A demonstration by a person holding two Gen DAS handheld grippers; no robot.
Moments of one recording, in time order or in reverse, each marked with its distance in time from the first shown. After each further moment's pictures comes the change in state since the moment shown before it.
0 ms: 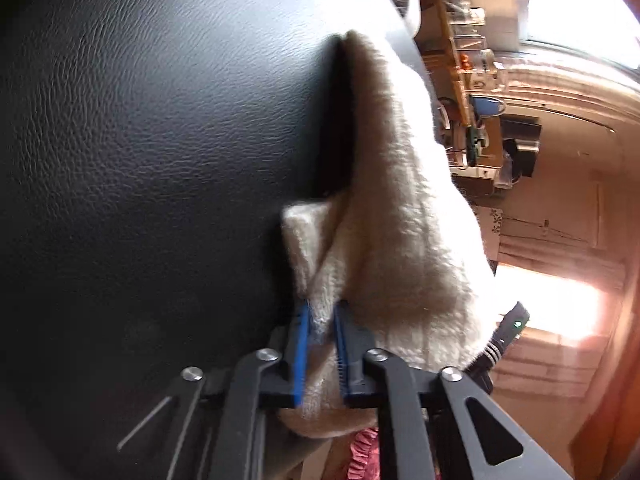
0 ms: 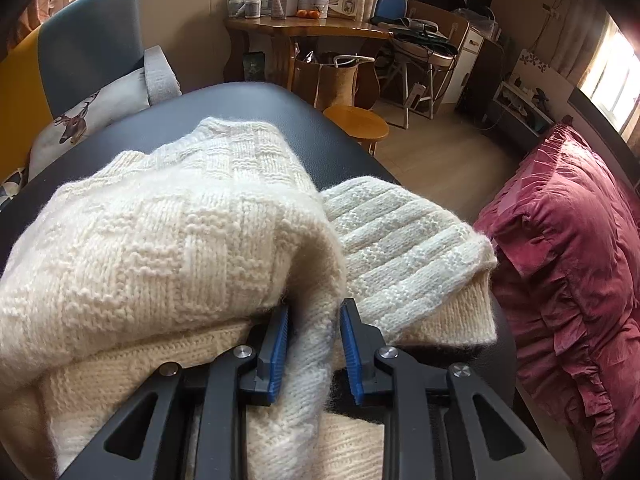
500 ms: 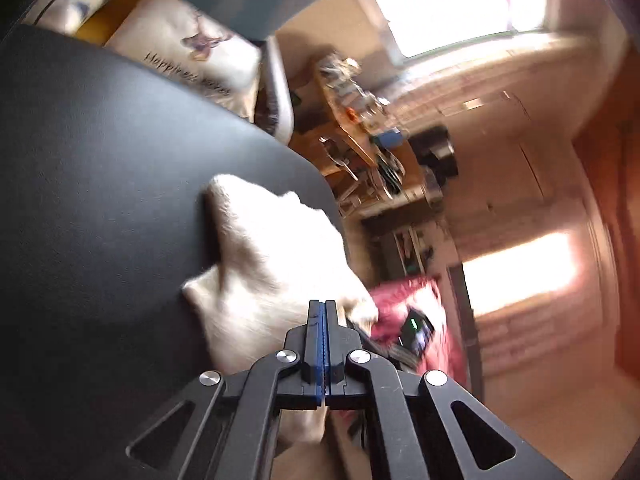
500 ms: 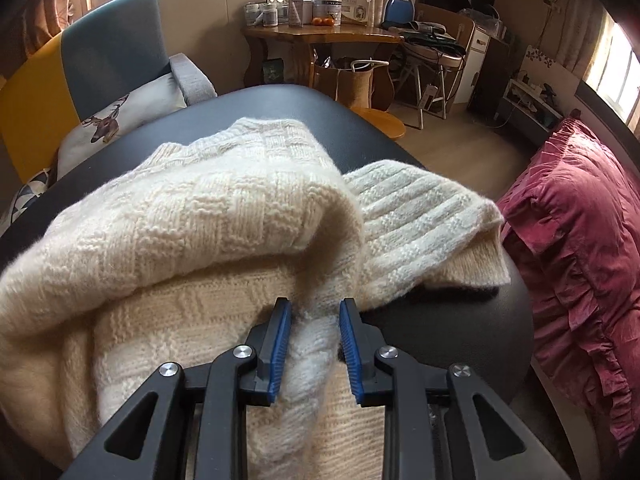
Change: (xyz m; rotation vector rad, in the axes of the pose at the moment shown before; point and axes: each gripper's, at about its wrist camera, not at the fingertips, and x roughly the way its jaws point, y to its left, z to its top) left arm -0.162 -0.070 -0.027 0.389 -0.263 -0.111; right arm -0.044 0.027 -0.042 0.020 -0.029 0.072
